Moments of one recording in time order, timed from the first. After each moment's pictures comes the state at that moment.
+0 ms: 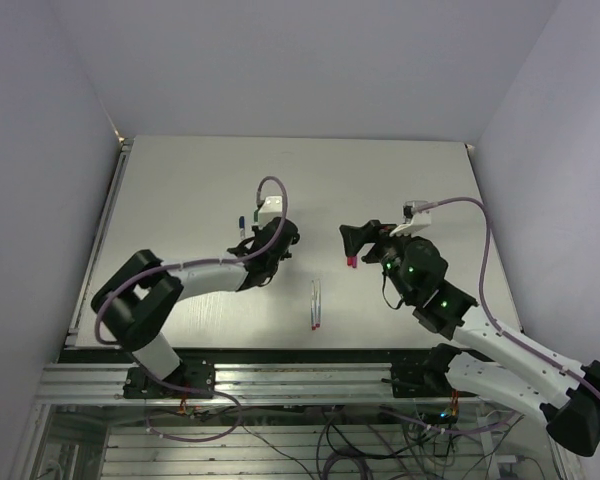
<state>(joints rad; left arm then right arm) -0.82 1.58 0.80 0.18 -0.58 -0.56 0.79 0.82 0.58 0.20 0.39 0.46</state>
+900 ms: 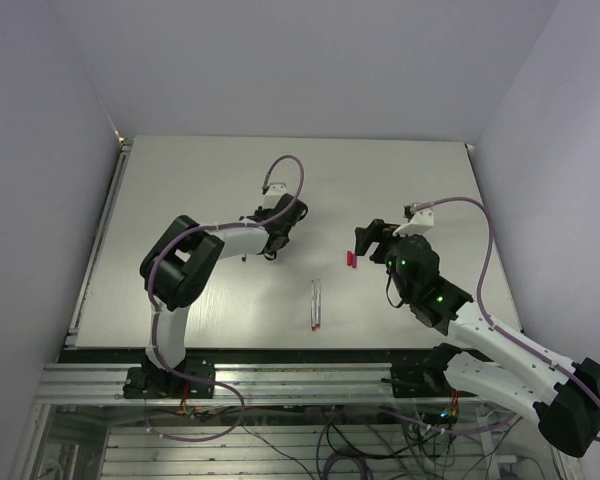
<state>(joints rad) -0.68 1.98 1.19 -0.12 -0.59 -0.55 0.70 0.87 0.55 0.10 0.52 0.43</state>
